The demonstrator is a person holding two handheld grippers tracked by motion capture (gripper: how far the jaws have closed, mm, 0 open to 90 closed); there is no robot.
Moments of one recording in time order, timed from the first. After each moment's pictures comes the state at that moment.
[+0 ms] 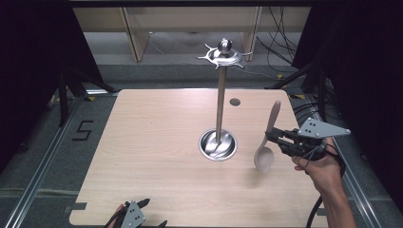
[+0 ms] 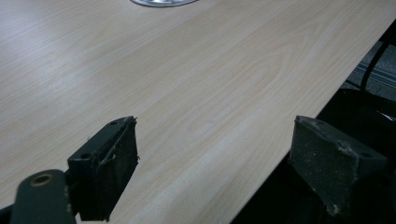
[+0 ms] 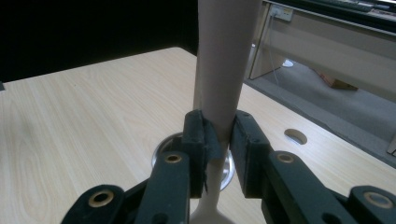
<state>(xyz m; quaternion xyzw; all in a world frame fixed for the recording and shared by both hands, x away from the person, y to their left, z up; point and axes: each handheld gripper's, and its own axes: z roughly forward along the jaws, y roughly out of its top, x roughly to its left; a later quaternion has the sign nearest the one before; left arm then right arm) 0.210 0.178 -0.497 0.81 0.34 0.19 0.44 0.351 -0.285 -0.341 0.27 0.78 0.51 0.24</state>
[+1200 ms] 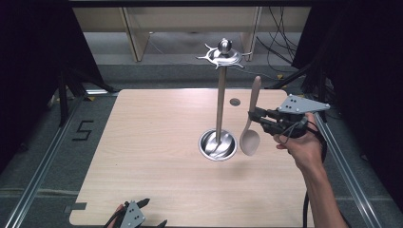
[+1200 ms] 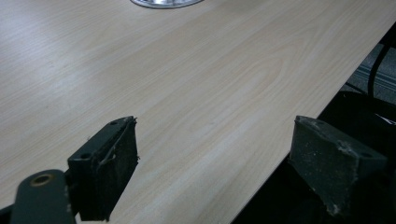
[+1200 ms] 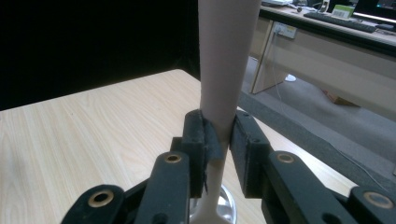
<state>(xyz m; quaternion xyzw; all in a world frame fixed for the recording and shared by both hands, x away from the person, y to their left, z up) 0.210 0.180 -0.495 0.82 0.34 0.19 0.43 0.387 -0.241 -0.305 0.26 0.78 0.52 0.24</state>
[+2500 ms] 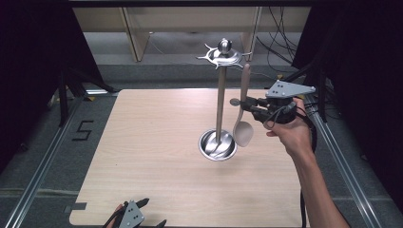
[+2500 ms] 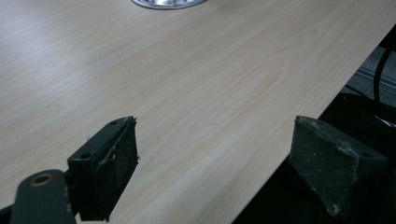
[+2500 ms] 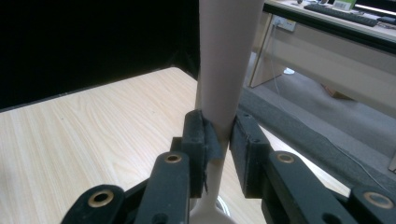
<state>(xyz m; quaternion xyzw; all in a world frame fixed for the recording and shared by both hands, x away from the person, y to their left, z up) 0.210 0.181 -0.495 0.81 0.34 0.19 0.44 0.412 -0.217 -0.286 0.26 0.79 0.50 0.24</state>
